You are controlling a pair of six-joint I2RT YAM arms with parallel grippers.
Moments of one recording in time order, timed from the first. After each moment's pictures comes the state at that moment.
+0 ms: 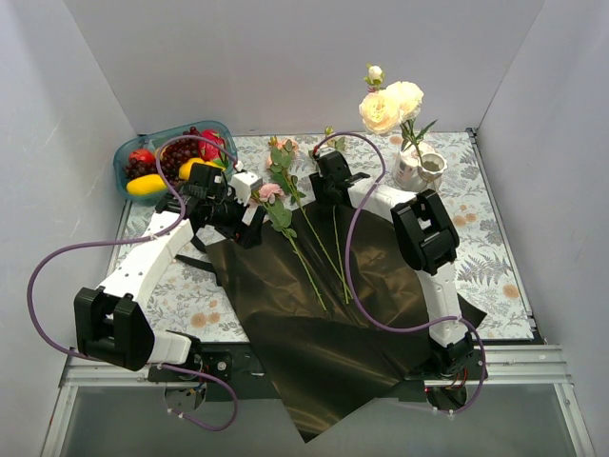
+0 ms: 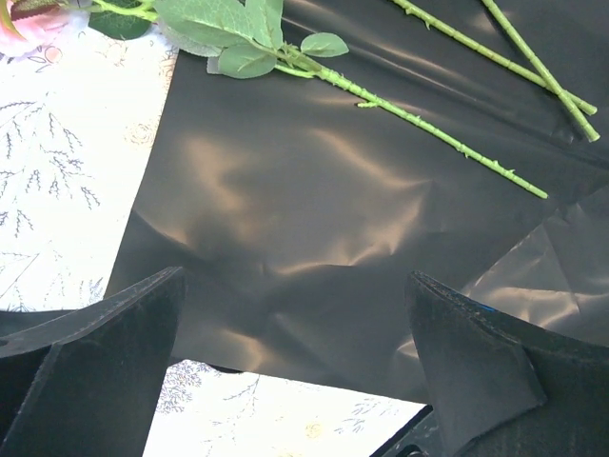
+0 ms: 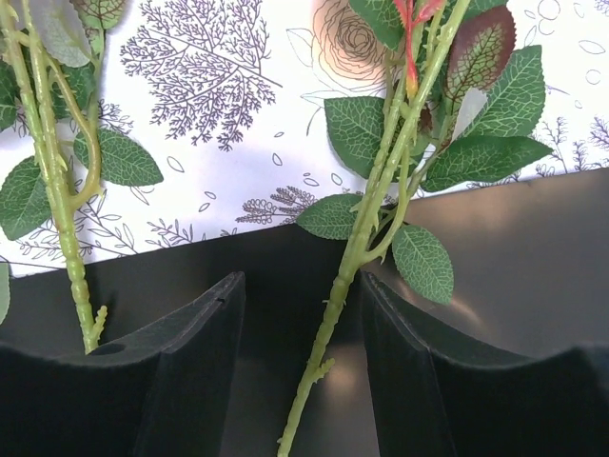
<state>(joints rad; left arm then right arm) -0.28 1.35 1.15 -0.75 0.40 0.26 0.58 2.21 1.62 -0.25 0.17 0.14</state>
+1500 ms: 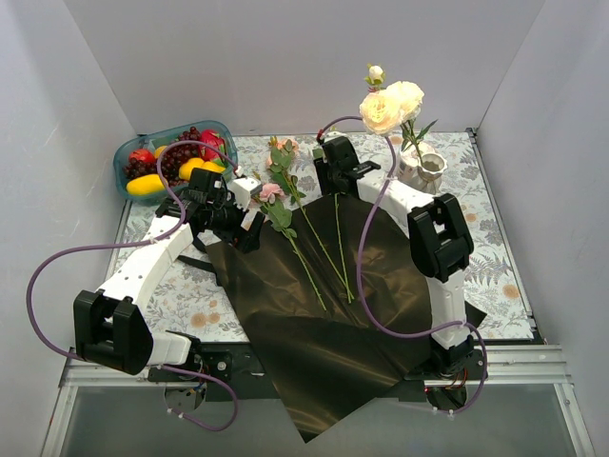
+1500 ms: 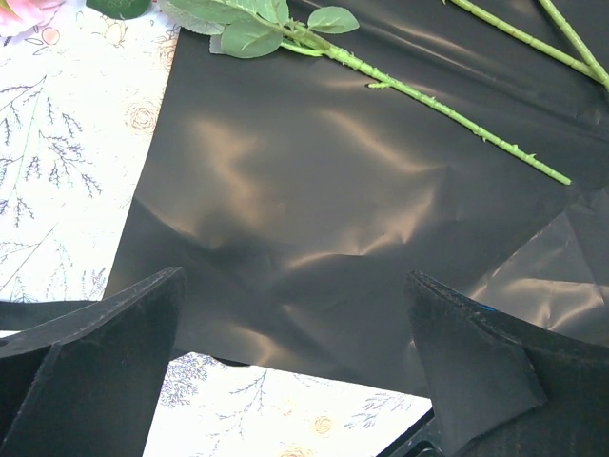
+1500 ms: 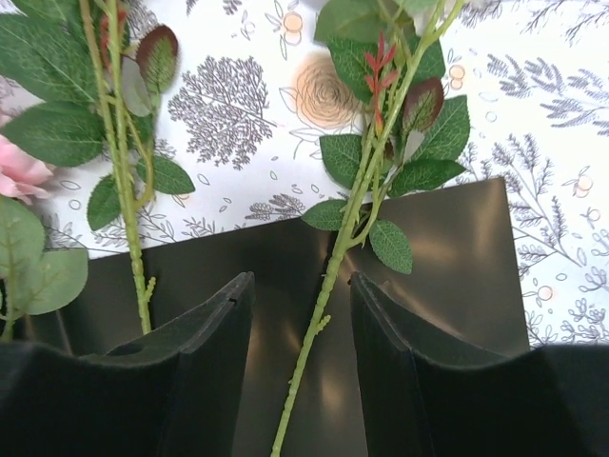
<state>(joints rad) -0.28 1.32 1.10 -0.73 0.38 0.29 0.57 2.08 1.65 -0.32 0.17 0.13</state>
